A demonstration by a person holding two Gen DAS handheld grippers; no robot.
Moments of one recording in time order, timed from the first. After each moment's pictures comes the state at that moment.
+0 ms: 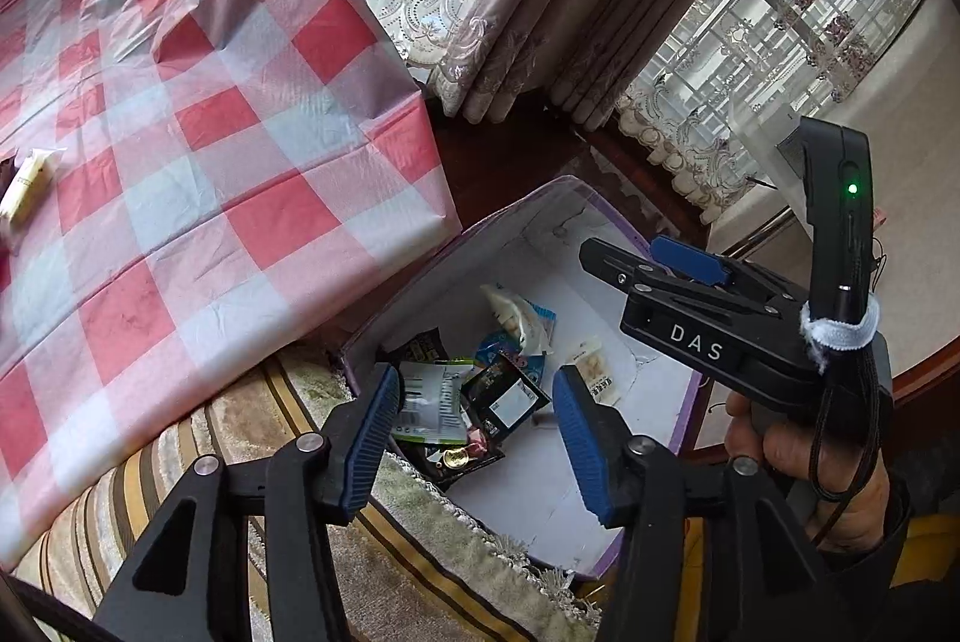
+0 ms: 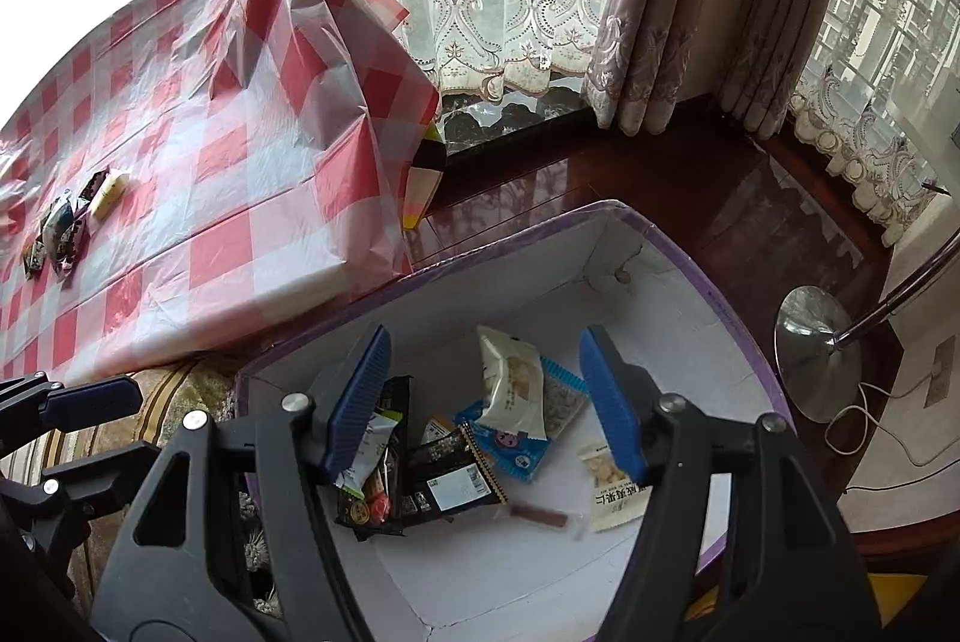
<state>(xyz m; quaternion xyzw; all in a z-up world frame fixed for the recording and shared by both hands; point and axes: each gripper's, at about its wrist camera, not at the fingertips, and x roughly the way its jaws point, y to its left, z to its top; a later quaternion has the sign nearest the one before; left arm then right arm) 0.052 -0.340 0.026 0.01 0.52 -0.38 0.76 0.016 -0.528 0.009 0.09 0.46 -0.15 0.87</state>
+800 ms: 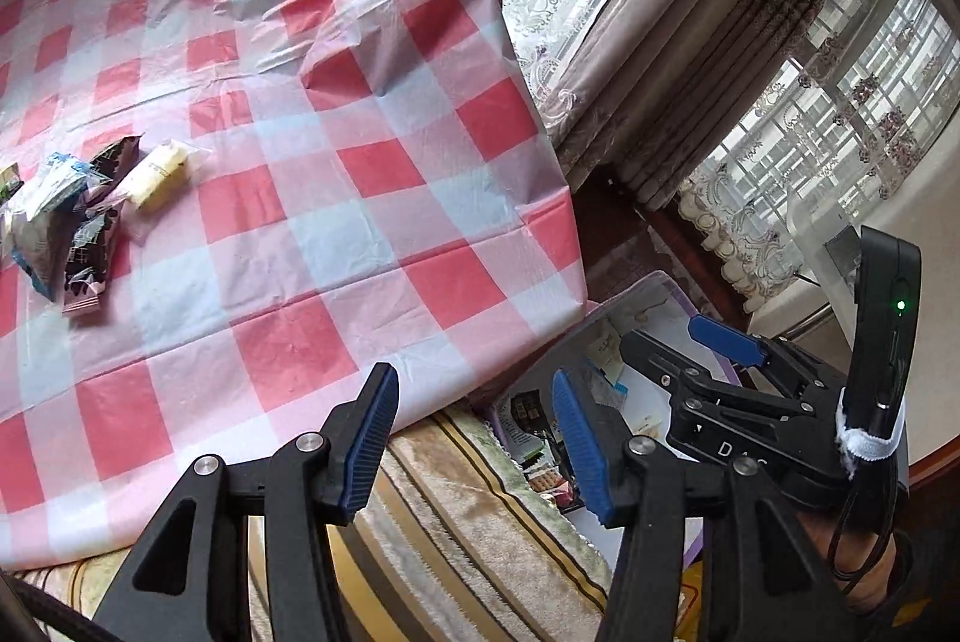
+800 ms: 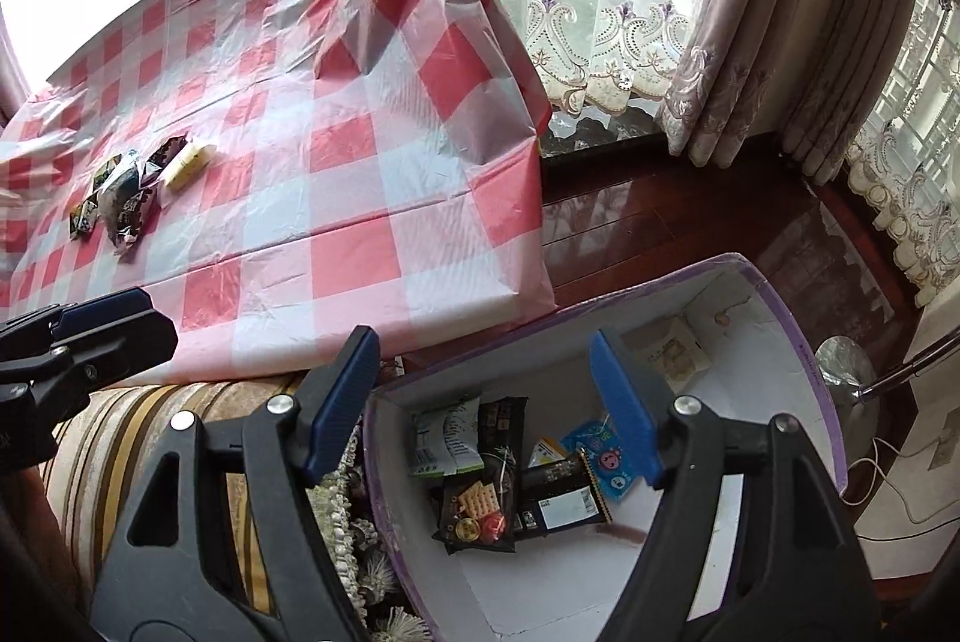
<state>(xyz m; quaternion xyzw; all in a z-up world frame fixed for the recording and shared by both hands) 0.098 -0.258 0.038 -0.05 0.49 -0.30 0.82 0.055 -0.450 0.025 0.05 0.46 -0.08 0.88</state>
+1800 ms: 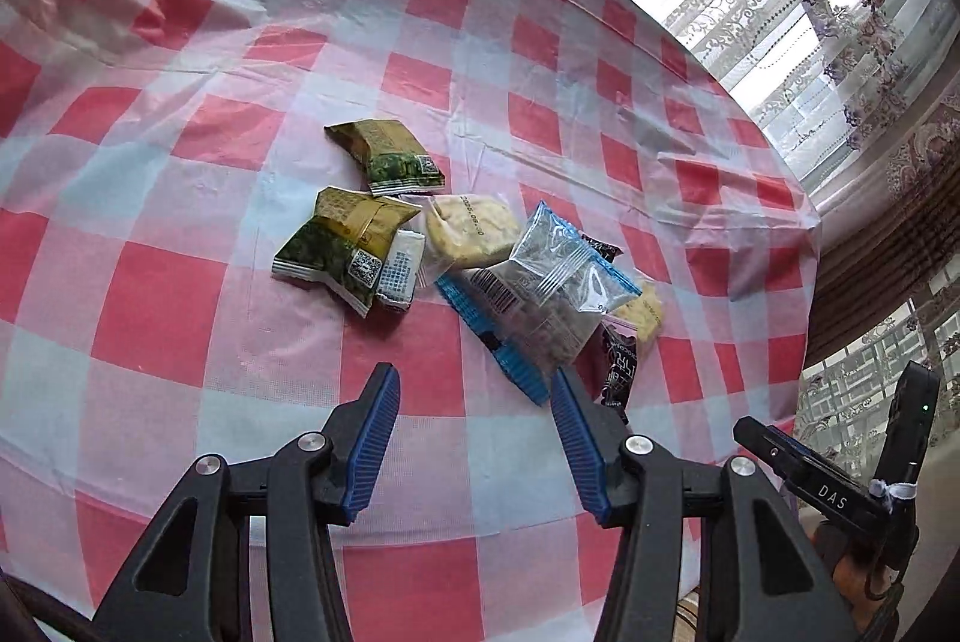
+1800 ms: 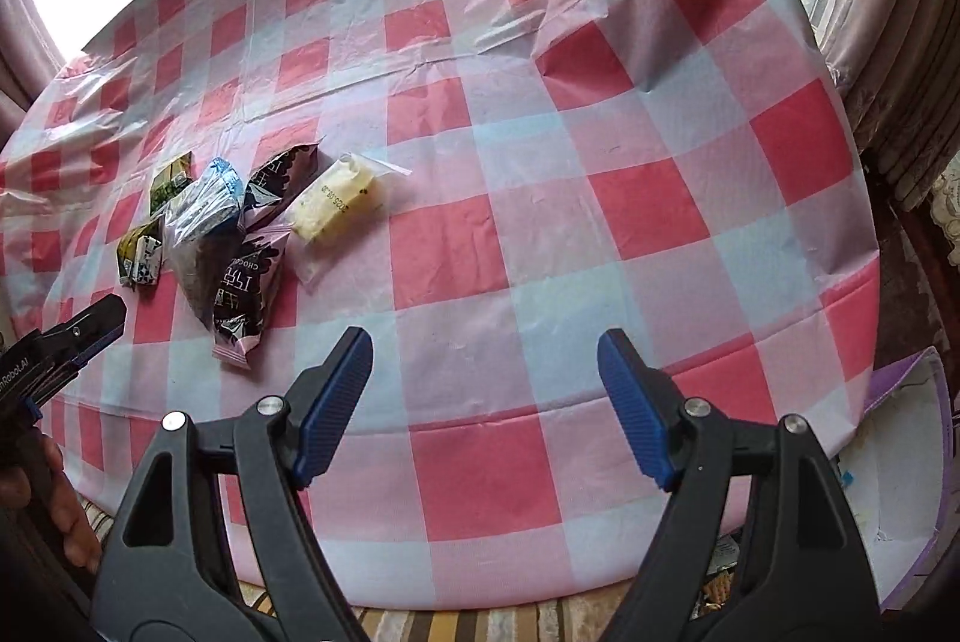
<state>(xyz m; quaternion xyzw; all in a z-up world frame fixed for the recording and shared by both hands) 0.201 0.006 -0.012 -0.22 0.47 -0.11 0.85 0.190 -0.289 -0.003 0.06 0.50 0.00 0.87</state>
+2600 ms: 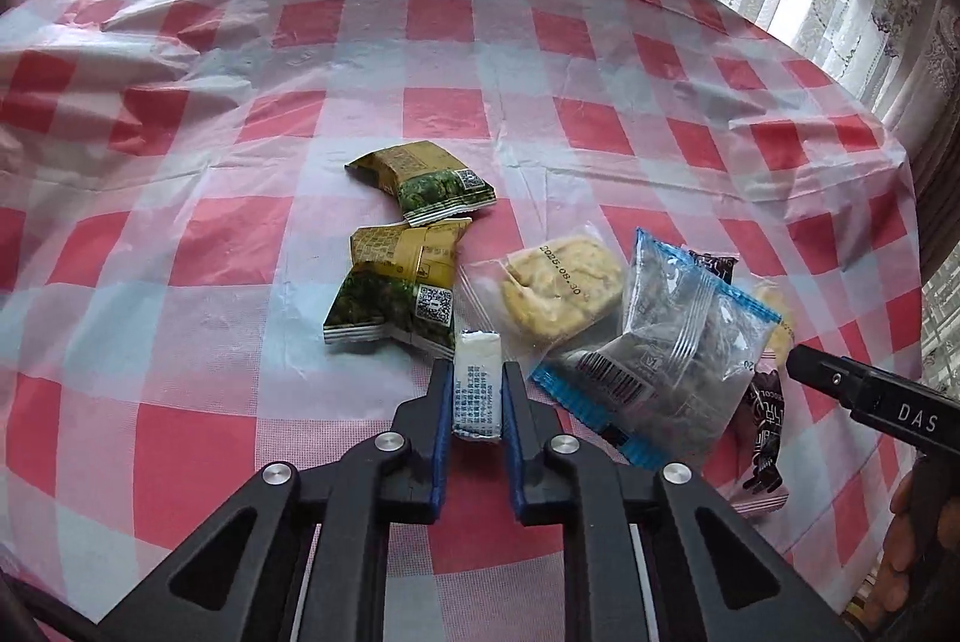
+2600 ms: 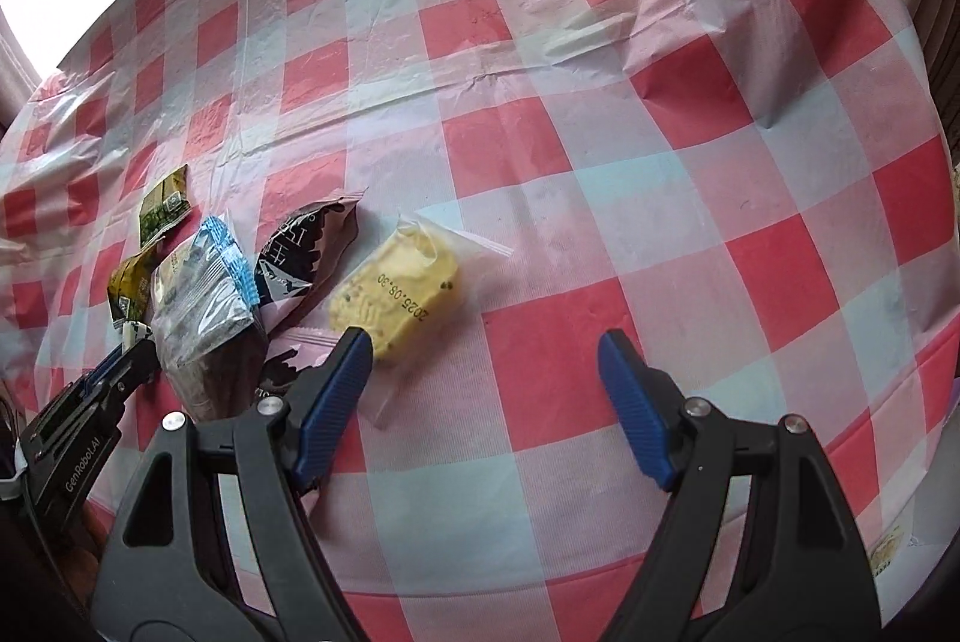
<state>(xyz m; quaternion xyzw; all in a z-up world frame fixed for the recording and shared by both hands) 0.245 -0.005 -0.030 -0.07 0.45 -0.06 0.89 0.260 -0.245 -0.022 0.08 0.50 -0.01 0.86</state>
